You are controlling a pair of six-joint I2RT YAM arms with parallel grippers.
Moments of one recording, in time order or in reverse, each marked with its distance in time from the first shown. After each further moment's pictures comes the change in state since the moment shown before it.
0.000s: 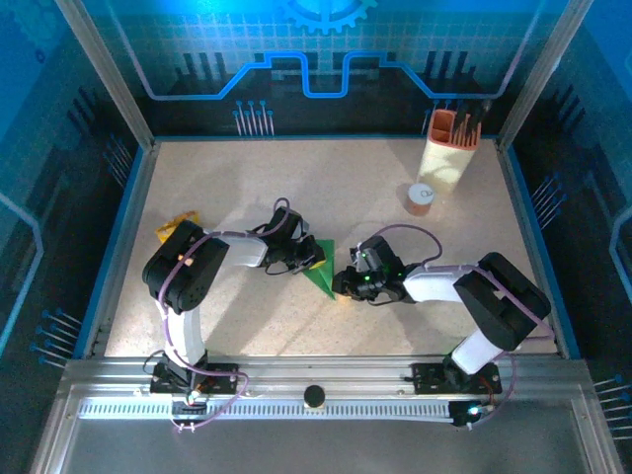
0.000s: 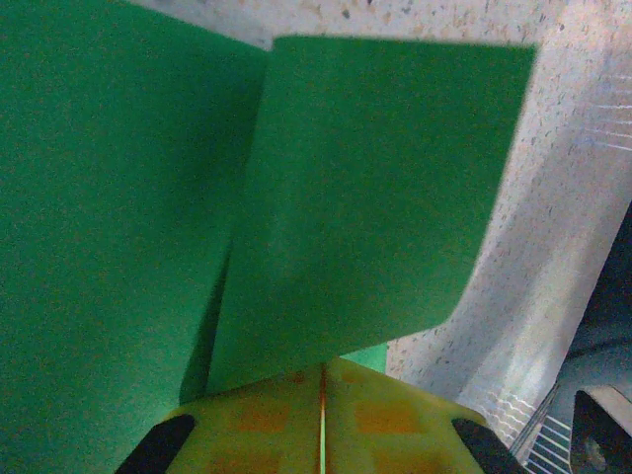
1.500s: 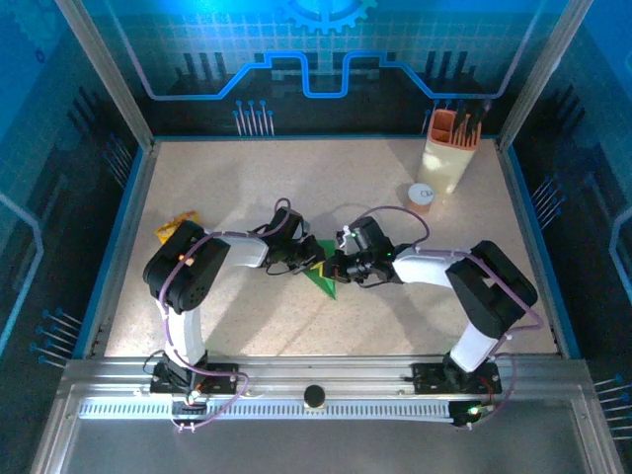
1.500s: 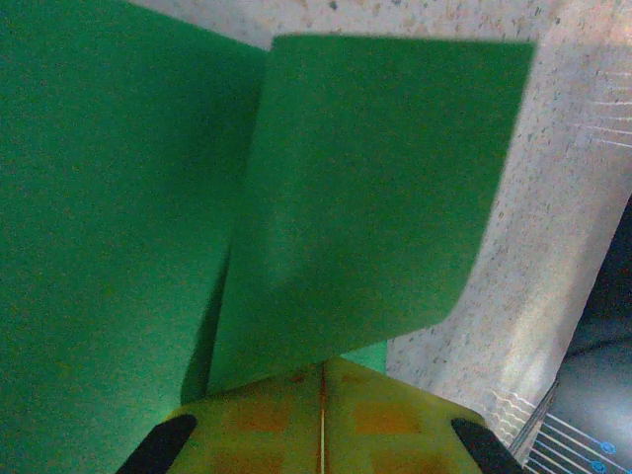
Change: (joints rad) left arm -0.006 0.004 0.000 0.011 0.000 0.000; right arm -0.019 0.101 0.212 -0.098 -0.088 -0.087
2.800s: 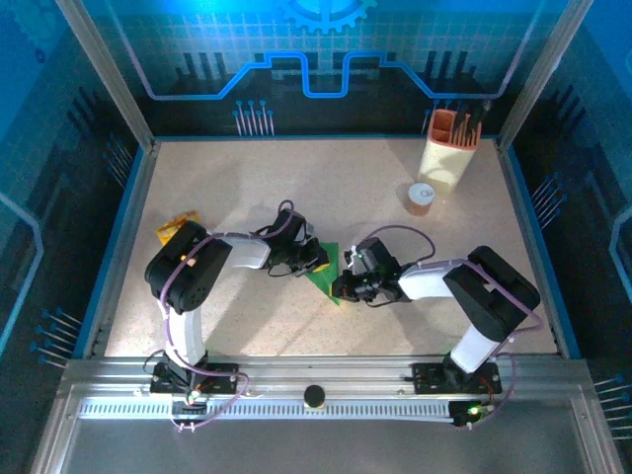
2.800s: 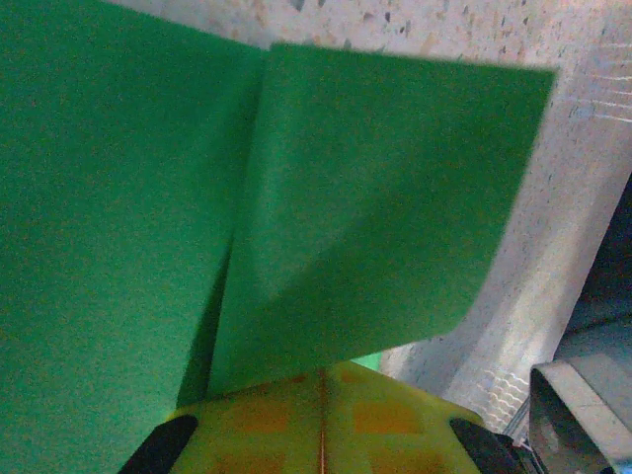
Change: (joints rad) left arm -0.014 0.005 0.000 0.000 0.021 0.000; right arm 0.027 -0.045 -0.215 0.117 0.043 -0.003
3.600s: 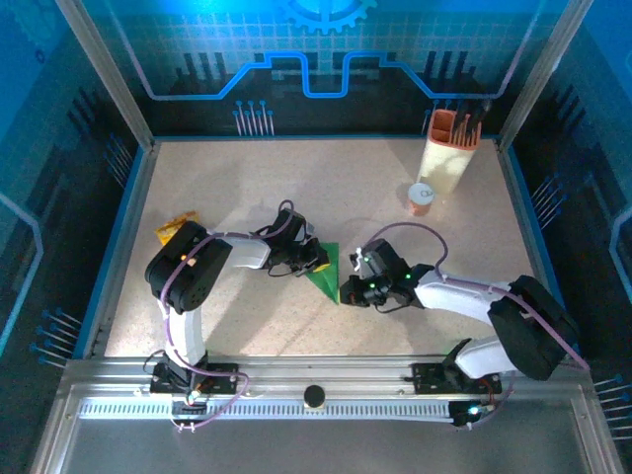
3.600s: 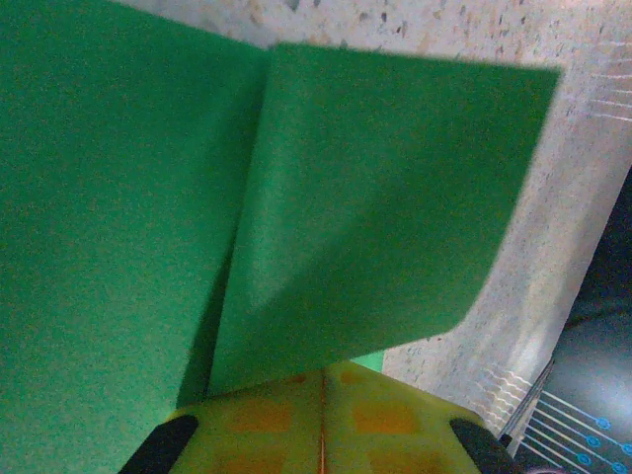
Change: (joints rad) left arm 0.000 0.002 0.000 0.005 0.005 0.000; right arm 0.044 -0.249 0.045 -0.310 0.071 -0.064
